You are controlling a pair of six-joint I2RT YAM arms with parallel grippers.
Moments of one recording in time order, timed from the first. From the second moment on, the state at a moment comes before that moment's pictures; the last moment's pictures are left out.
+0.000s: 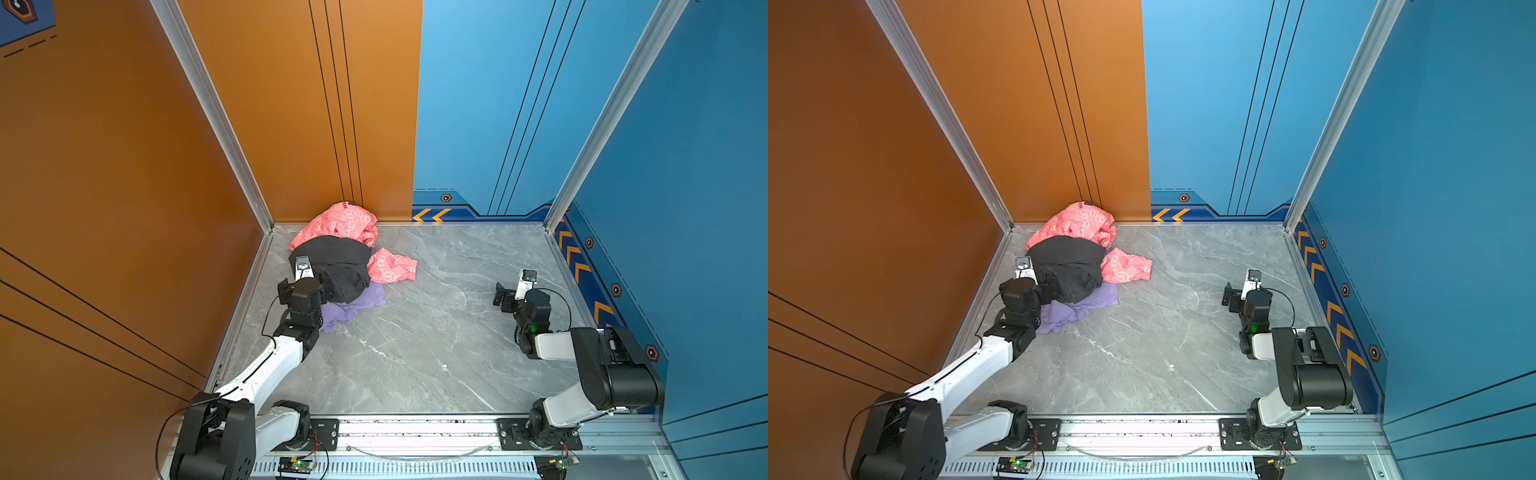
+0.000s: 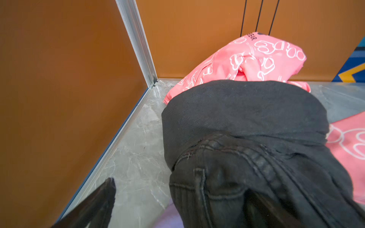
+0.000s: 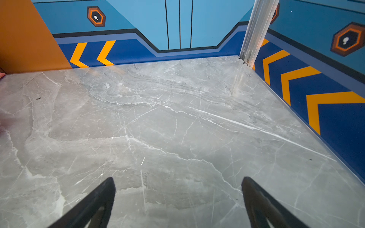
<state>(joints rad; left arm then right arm) -0.18 1.11 0.61 0.12 -0.53 -0.09 0.02 1.54 0.36 0.85 0.12 0.07</state>
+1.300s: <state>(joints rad) 0.06 1.27 0.63 -0.34 0.10 -0.86 0.02 1.54 0.36 0.85 0.12 0.07</state>
